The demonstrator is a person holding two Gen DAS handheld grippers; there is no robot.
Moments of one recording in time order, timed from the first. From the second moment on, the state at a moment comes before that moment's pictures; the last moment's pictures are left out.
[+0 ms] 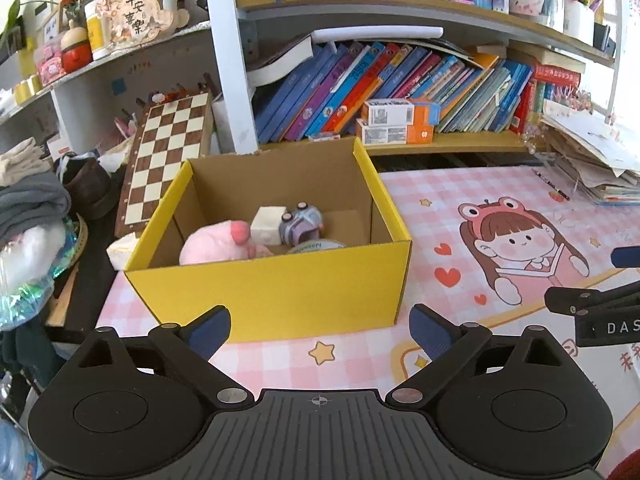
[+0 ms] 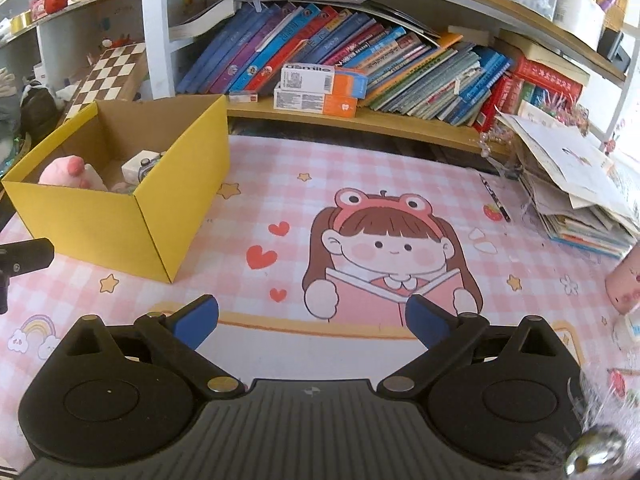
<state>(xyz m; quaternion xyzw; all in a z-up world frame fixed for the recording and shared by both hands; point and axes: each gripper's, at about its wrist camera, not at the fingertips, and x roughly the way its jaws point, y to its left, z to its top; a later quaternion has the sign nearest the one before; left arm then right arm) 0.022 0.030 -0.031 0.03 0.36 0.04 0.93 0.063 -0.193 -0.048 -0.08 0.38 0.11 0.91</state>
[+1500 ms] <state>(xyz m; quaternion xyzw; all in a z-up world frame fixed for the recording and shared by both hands) 0.014 0.022 -0.042 0.02 0.39 0.05 0.92 0.049 -0.196 -0.051 -0.07 0.41 0.09 0.91</state>
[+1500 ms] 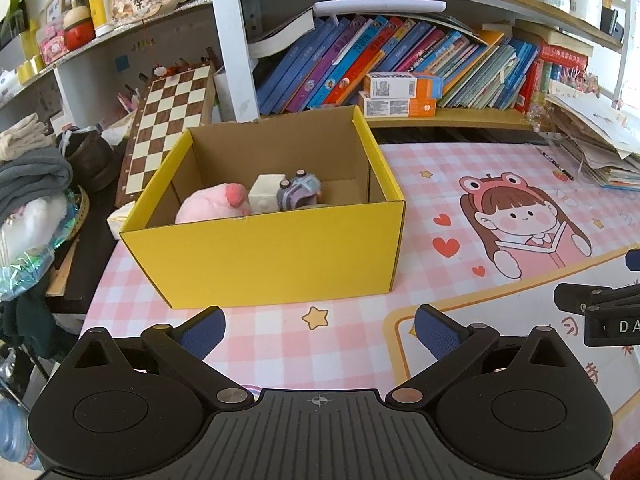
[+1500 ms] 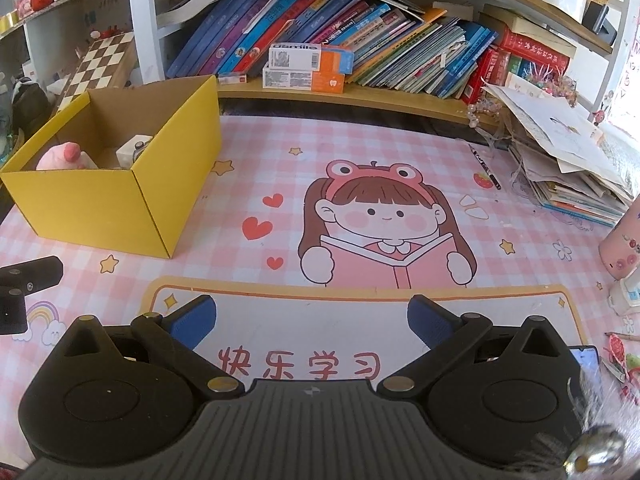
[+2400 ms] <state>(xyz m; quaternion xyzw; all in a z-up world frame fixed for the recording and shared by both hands) 0.013 0.030 -0.039 0.02 0.39 0.03 0.92 0.049 -0.182 -0.052 -0.08 0.41 0.09 0.91</state>
